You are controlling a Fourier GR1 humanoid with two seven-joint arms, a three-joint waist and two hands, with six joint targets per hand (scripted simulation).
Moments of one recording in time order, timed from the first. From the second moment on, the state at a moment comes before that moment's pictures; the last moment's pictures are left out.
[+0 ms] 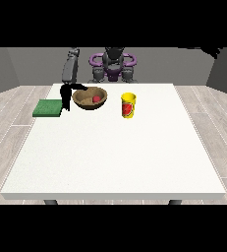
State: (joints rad) left arm -0.66 0.55 0.38 -1.21 0.41 -0.27 0.11; right arm -0.26 -0.13 -0.31 -0.96 -0.25 0.16 -0.32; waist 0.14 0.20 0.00
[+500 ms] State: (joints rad) left arm -0.65 0.66 0.46 -1.18 0.47 -0.33 0.13; right arm -0.35 -0.09 -0.29 -0.81 -0.22 0.14 -0.45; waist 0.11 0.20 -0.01
